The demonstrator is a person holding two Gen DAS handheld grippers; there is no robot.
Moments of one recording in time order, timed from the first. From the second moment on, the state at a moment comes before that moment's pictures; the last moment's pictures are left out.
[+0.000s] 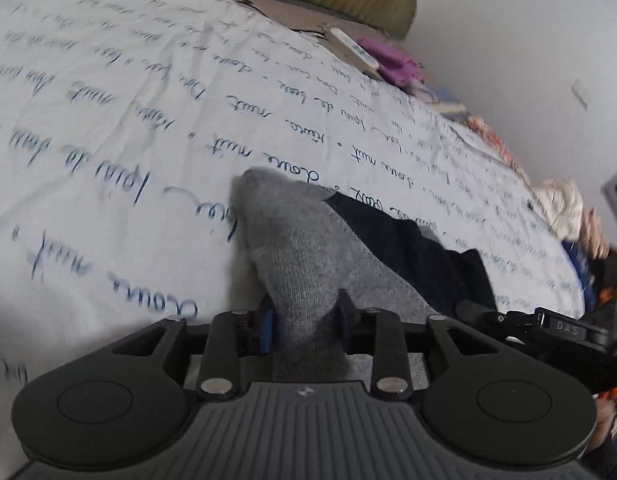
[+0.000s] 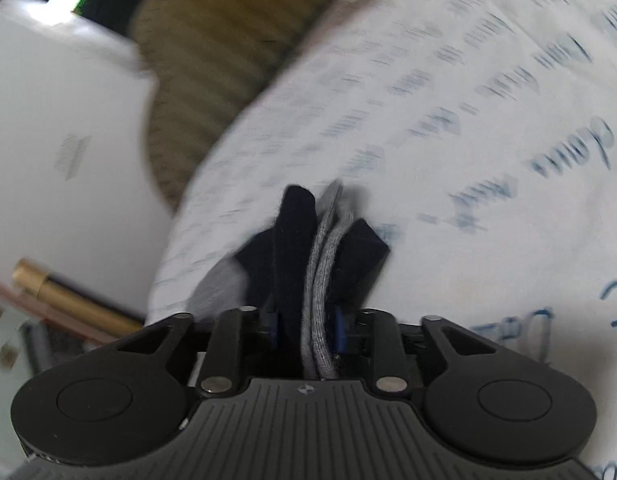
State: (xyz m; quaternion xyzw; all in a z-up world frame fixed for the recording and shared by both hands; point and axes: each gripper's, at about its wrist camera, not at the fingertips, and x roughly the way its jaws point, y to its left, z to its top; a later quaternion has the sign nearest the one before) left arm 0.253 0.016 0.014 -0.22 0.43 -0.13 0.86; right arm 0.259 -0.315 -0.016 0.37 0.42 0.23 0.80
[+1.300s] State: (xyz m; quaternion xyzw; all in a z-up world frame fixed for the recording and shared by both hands) left arm 0.070 0.041 0.057 -0.09 0.34 -0.15 0.92; right arm 0.110 -0.325 -0.011 0.35 0.45 0.28 0.77
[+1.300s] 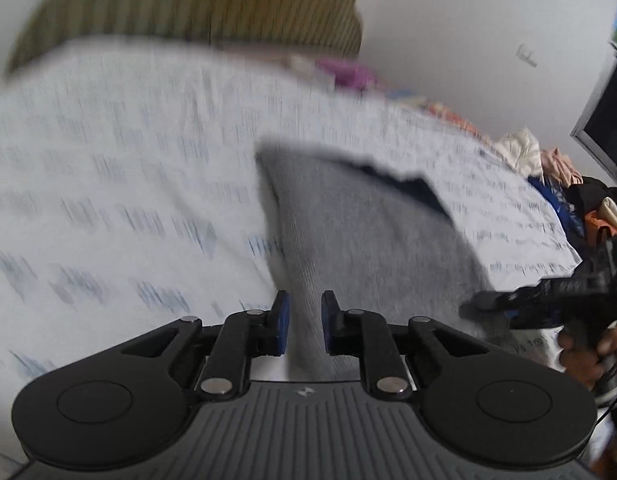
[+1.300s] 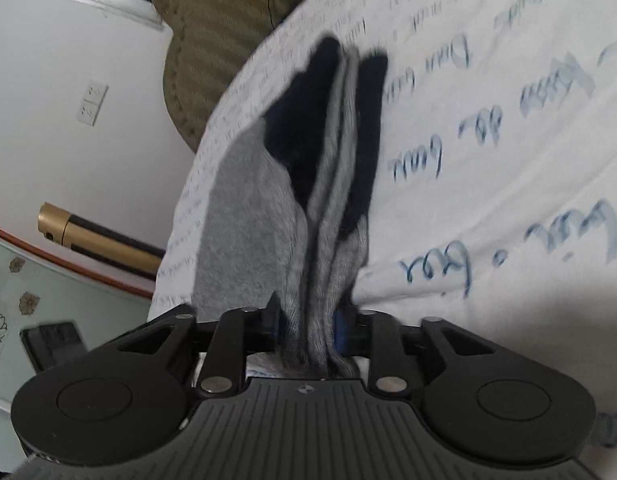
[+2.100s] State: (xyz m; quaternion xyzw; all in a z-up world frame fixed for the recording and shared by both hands) left arm 0.063 -0.138 -0.008 0.14 0.31 -0.31 0.89; right arm 0.263 -0.326 -0.017 0.32 0.42 0.19 0.83
